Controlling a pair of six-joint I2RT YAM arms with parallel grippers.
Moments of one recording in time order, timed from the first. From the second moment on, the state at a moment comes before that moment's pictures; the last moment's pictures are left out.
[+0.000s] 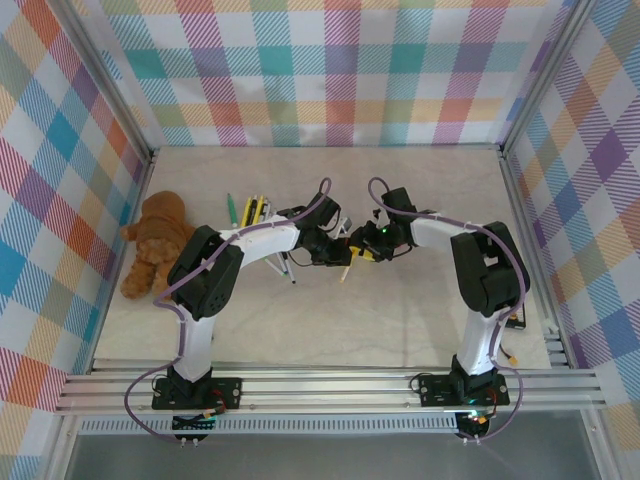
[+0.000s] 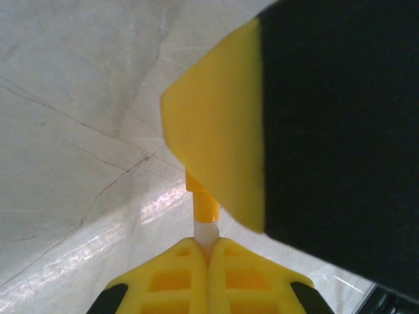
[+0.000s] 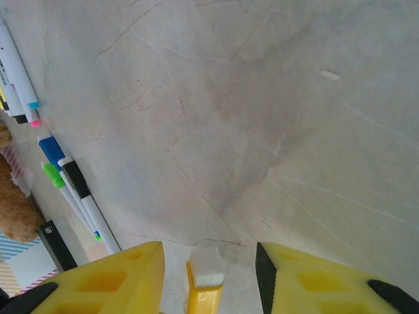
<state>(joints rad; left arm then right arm) -0.67 2.02 1.42 -0.49 0.48 -0.50 0.38 1.89 1.12 -0.32 -0.57 0.76</state>
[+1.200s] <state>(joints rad) -0.70 2.01 1.38 -0.49 0.44 -0.50 0.41 1.89 1.08 -0.25 -0.59 0.83</state>
